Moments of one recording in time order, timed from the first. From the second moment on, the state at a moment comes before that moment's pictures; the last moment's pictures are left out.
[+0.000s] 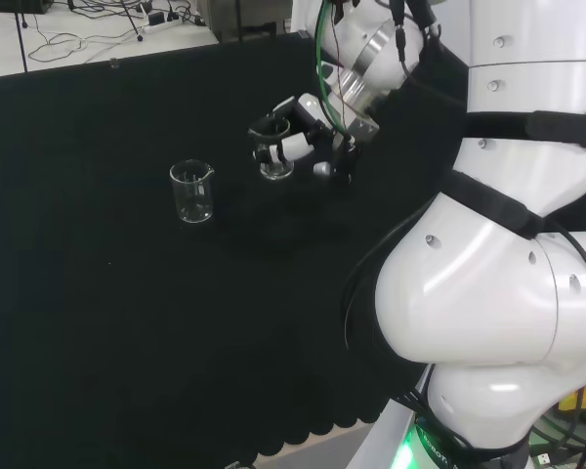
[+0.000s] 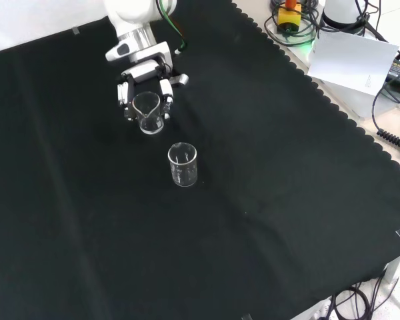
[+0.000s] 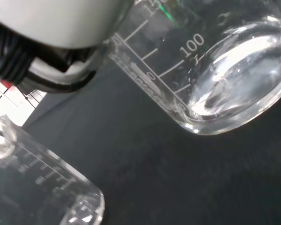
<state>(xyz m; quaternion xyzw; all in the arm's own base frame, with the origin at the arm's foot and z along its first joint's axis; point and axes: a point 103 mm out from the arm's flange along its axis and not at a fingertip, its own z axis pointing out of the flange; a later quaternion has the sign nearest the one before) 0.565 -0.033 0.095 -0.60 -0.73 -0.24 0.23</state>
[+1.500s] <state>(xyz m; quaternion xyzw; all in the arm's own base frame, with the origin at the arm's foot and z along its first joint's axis) 0.543 -0.009 0.187 -0.57 -0.78 -0.15 0.21</state>
